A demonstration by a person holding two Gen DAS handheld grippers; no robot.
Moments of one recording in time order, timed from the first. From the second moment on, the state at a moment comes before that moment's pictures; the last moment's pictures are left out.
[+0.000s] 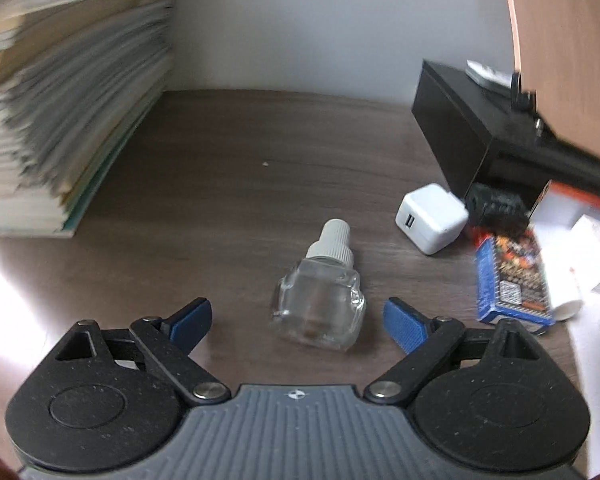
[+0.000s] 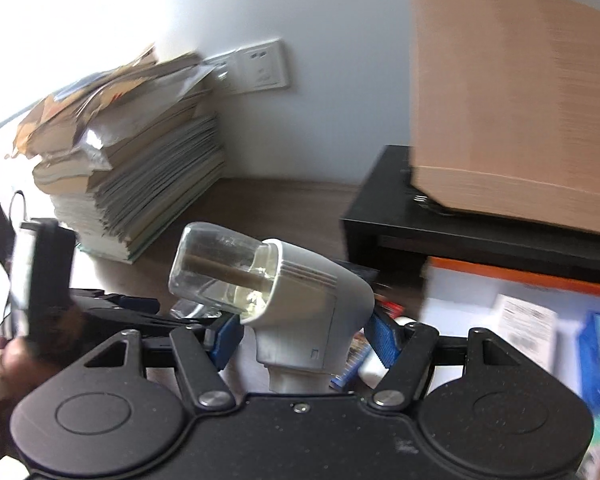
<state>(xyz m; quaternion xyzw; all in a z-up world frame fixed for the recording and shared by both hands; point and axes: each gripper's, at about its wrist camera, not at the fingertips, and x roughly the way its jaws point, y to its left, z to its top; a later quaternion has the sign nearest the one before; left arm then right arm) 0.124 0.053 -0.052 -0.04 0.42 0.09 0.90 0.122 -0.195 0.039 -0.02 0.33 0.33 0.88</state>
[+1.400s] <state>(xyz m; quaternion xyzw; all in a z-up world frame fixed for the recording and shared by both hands) 0.072 -0.104 0.037 -0.05 0.33 -0.08 0.94 0.051 -0.358 0.072 0.06 0.28 0.15 0.95</state>
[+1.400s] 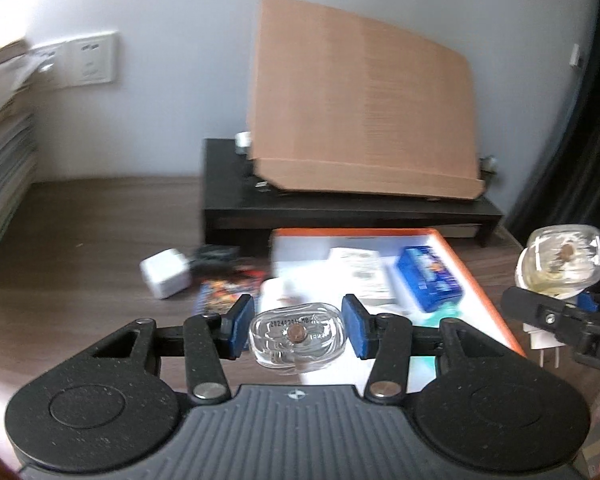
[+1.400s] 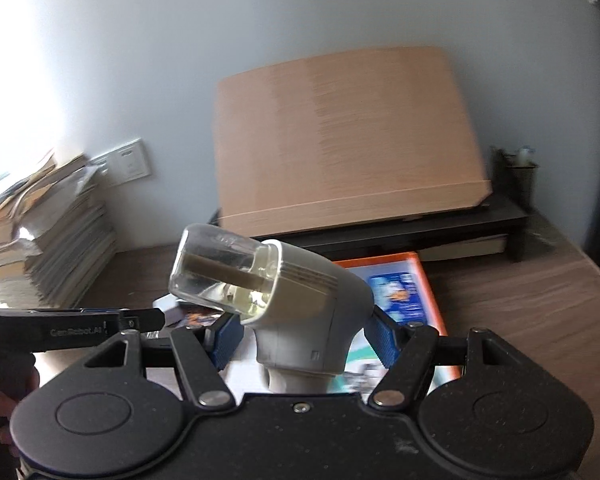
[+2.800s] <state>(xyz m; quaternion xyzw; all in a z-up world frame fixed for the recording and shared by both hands) 0.073 -0.193 0.013 -0.05 0.35 -0.06 0.93 0.087 -0.422 0.051 0.05 0.28 0.18 0.94</state>
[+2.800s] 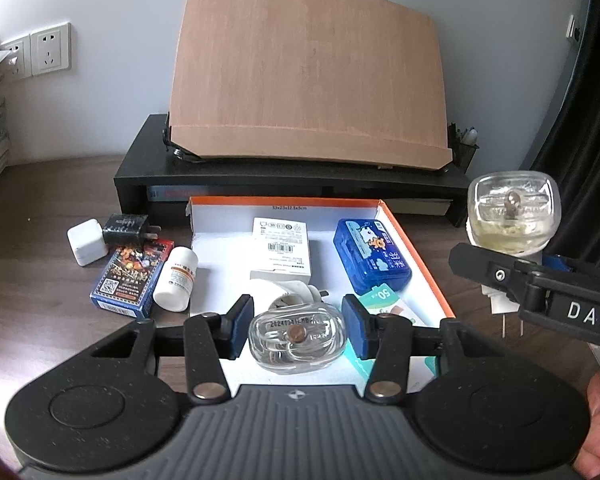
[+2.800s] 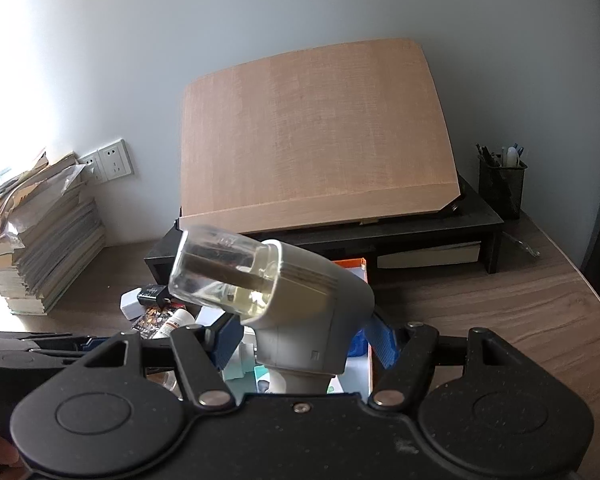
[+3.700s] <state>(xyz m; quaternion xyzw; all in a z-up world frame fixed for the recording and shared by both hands) 0.069 -0.198 -0.001 -0.06 0.38 -0.05 0.92 0.090 -0.408 0.040 0.03 0.31 0.19 0.93</state>
